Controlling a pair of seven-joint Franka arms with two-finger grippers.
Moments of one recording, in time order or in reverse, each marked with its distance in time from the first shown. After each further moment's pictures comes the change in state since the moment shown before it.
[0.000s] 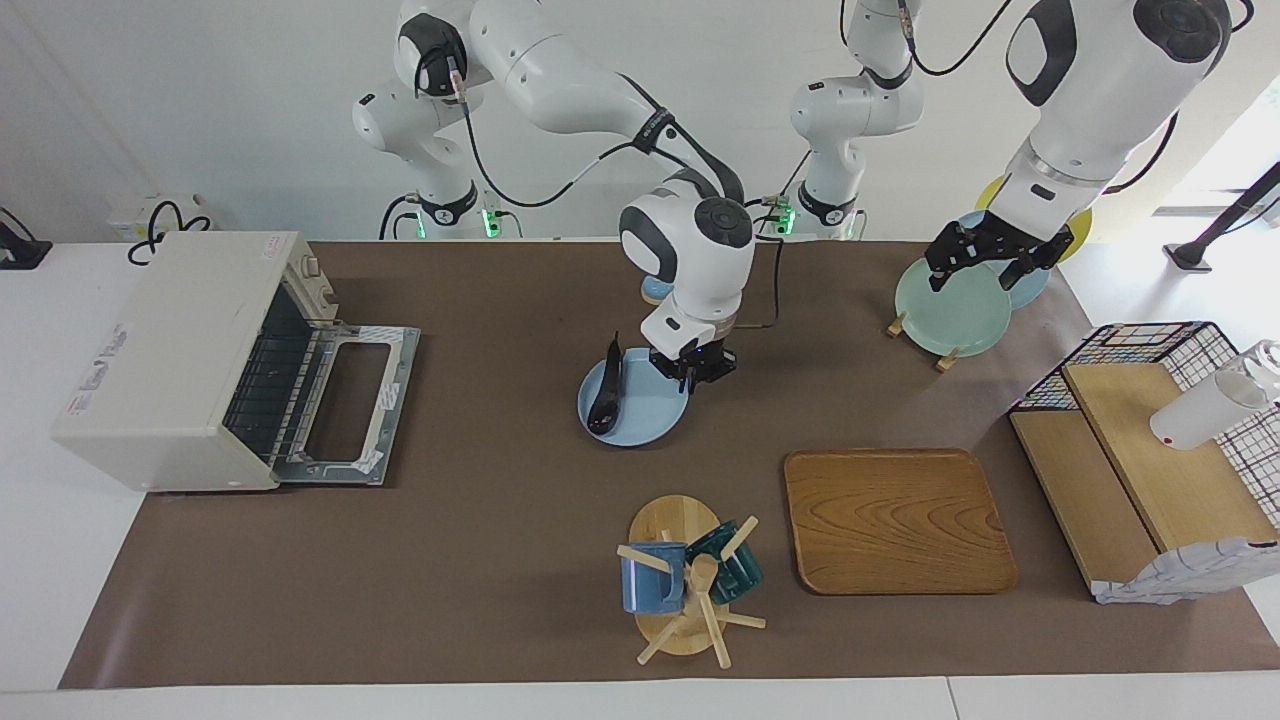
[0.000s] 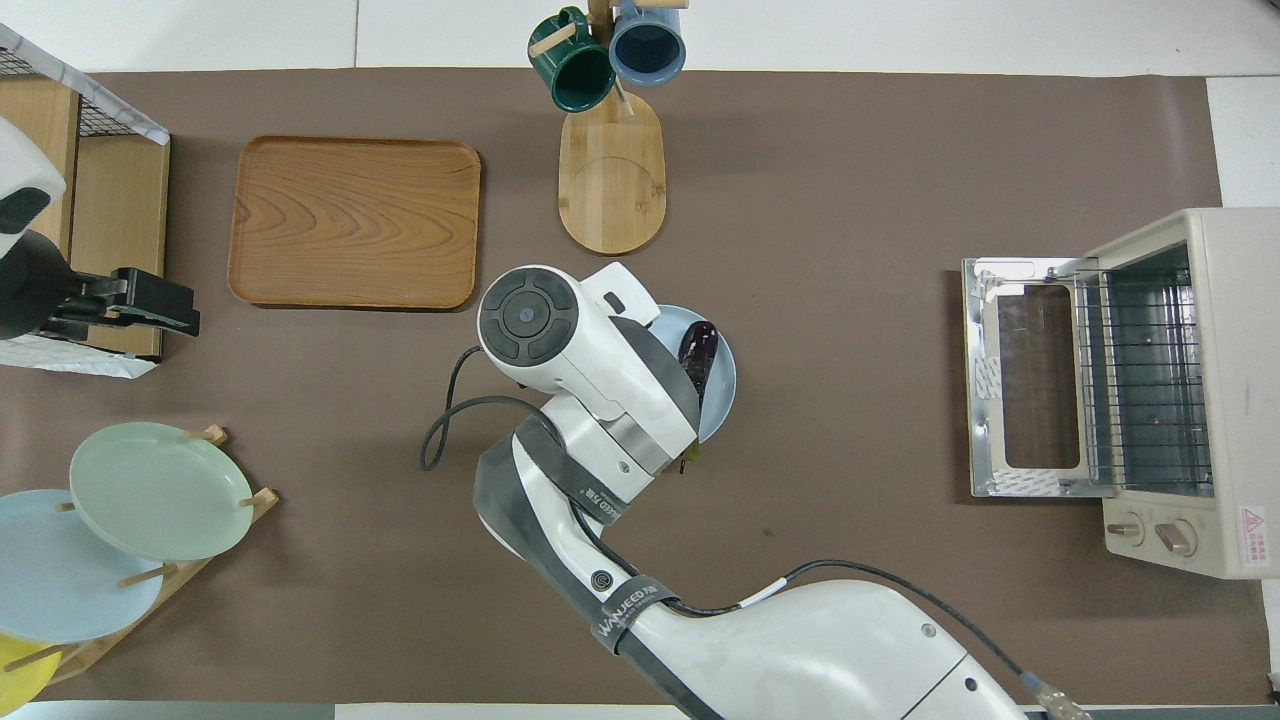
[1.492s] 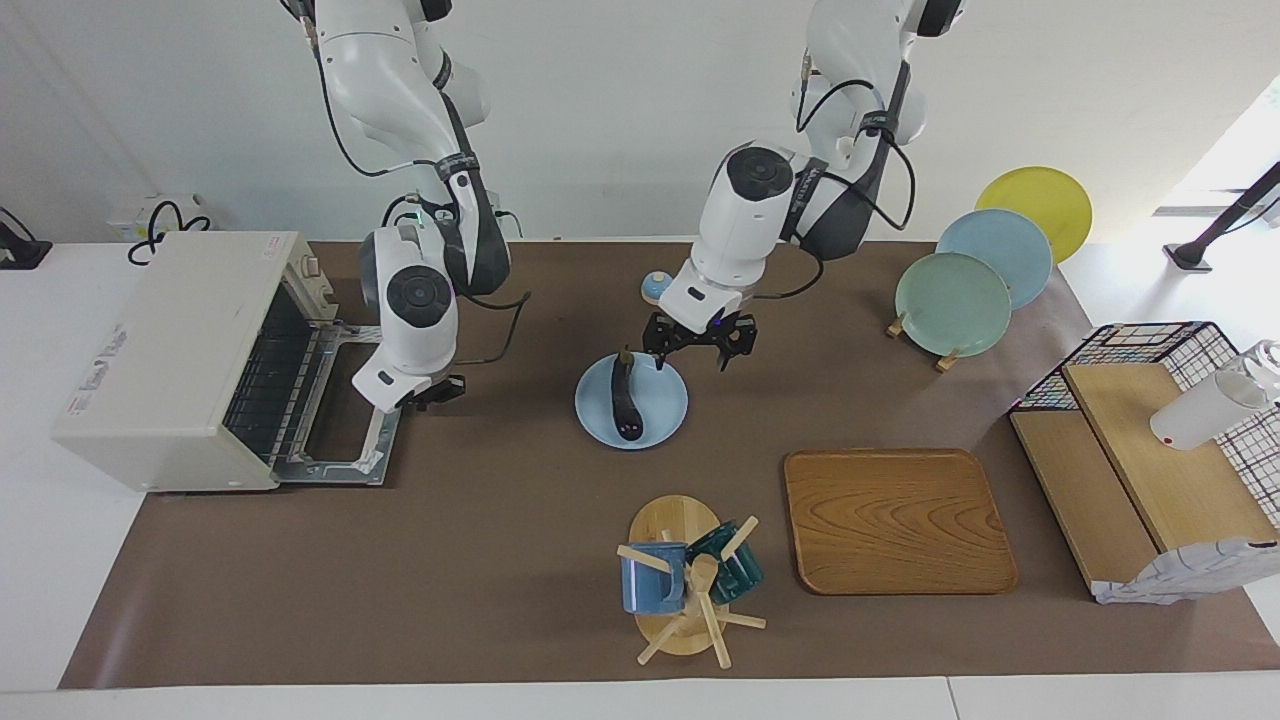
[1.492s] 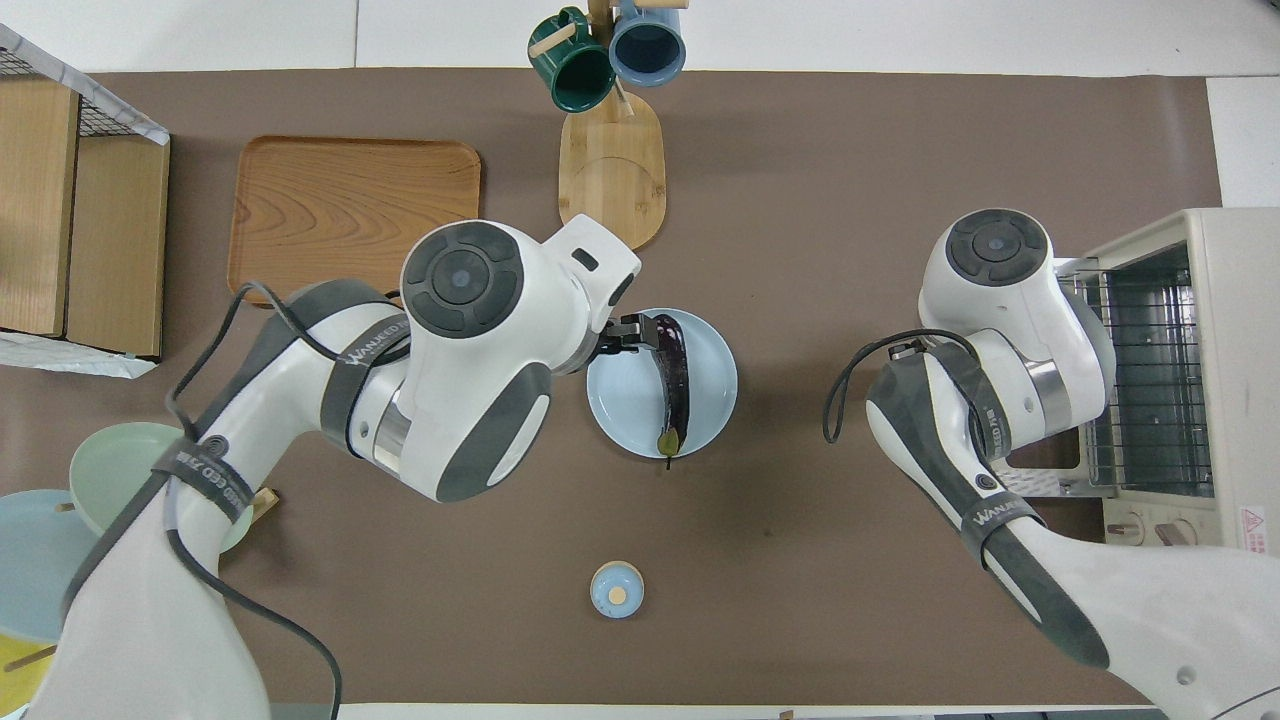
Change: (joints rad) left arm -0.550 0.289 -0.037 -0.120 -0.053 0.573 -0.552; right arm -0.507 -0.331 -0.026 -0.613 -0.238 0.081 -0.637
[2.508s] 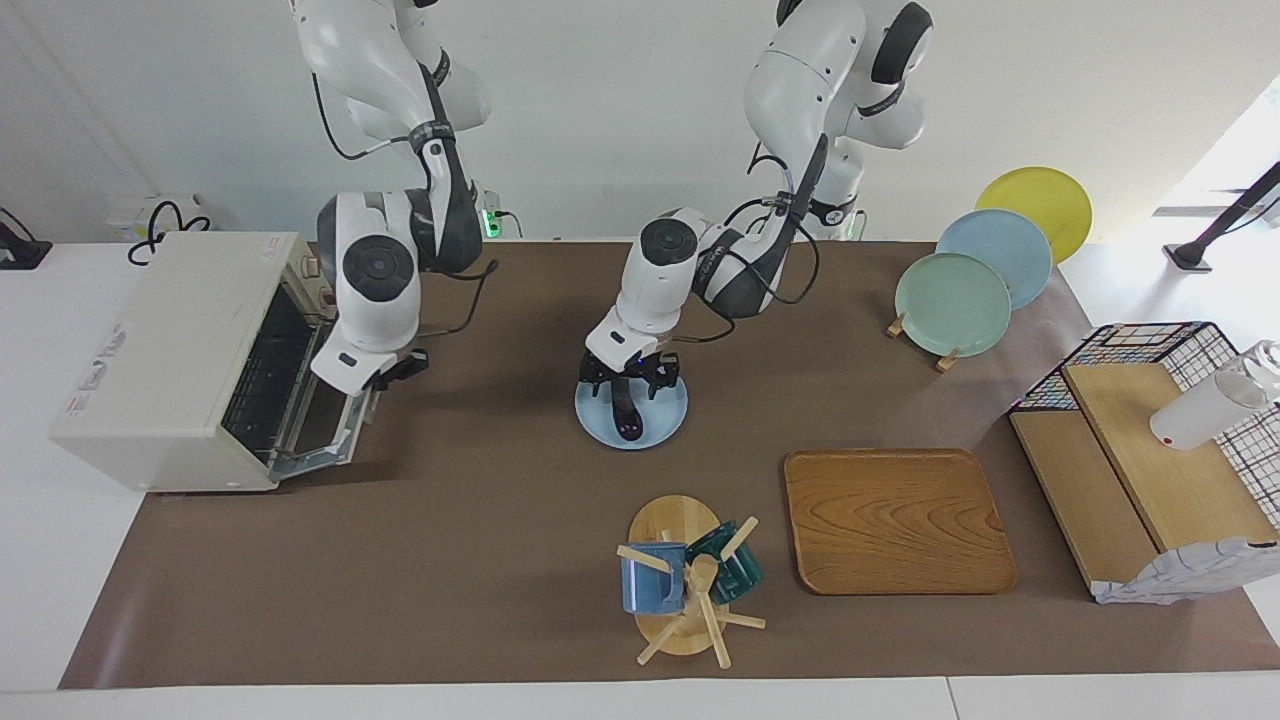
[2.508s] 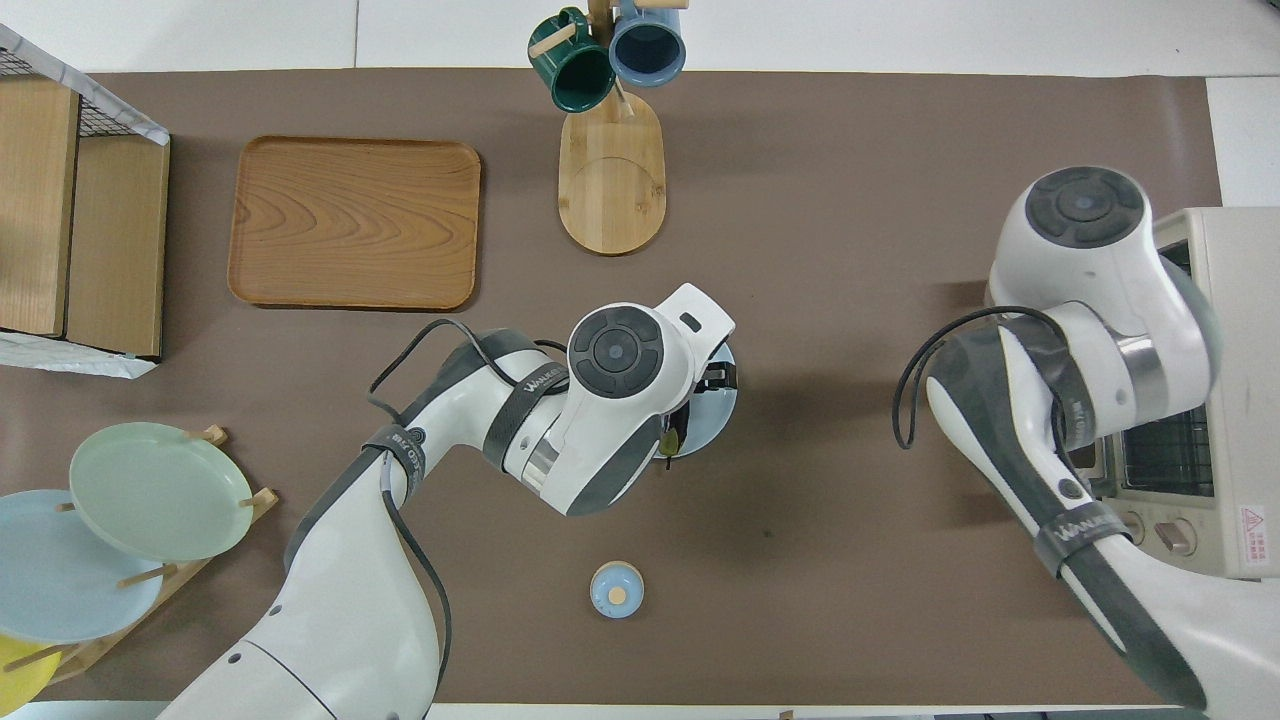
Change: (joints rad) left arm -0.131 0.194 0.006 -0.006 0.000 0.217 -0.067; right arm -0.100 -0.107 0.029 0.124 -0.054 -0.253 -0.270
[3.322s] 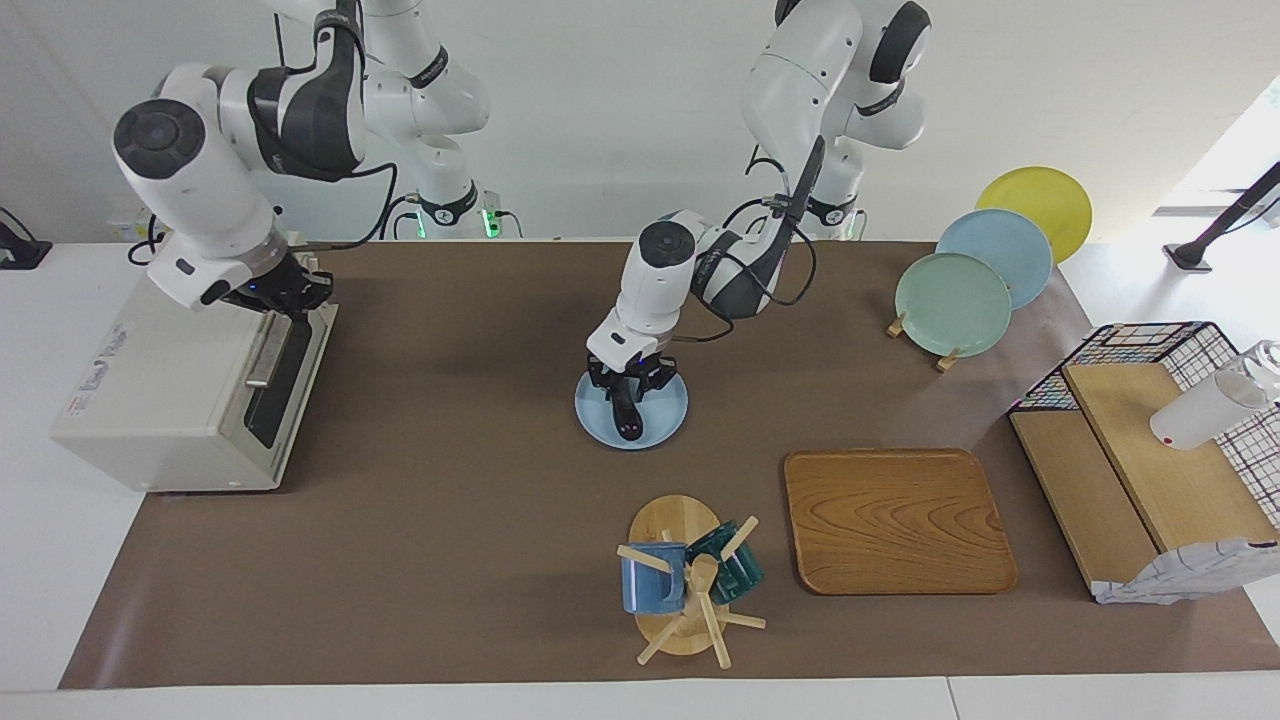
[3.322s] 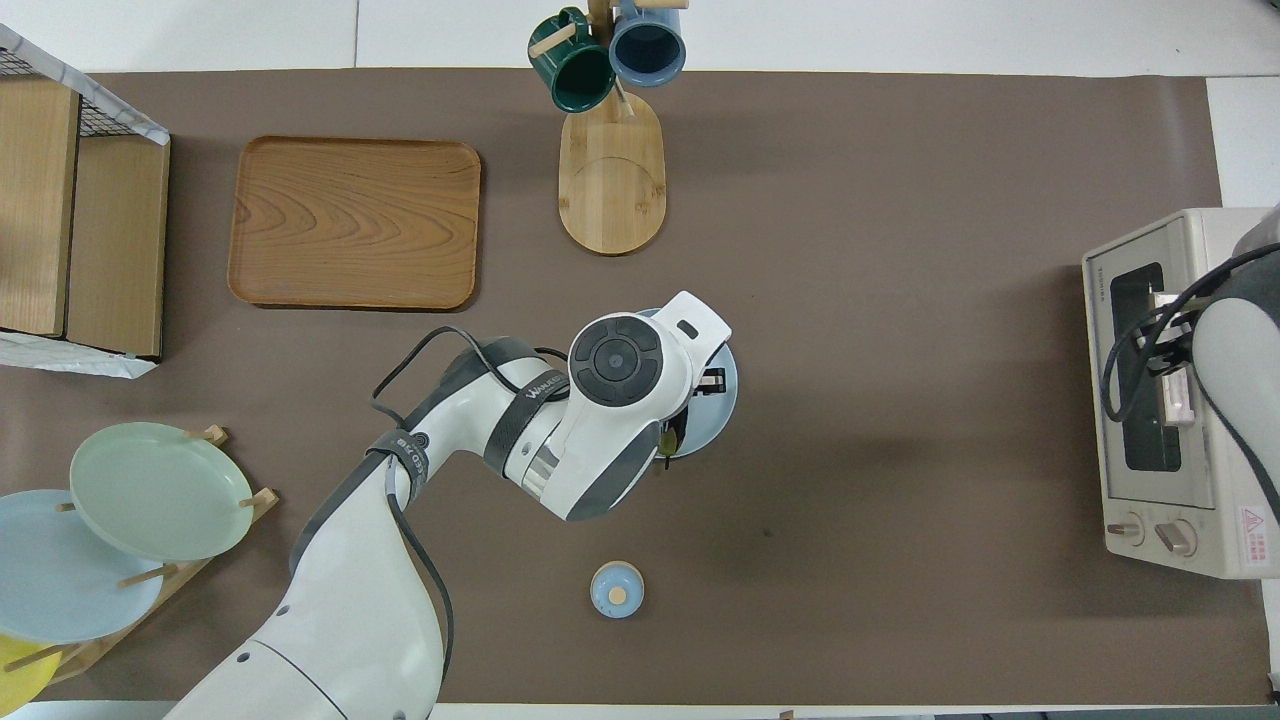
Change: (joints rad) left arm -0.004 -0.001 0.017 -0.021 0.000 0.024 -0.020; right arm -0.139 -0.120 -0.019 0.198 0.186 -0.269 -0.119
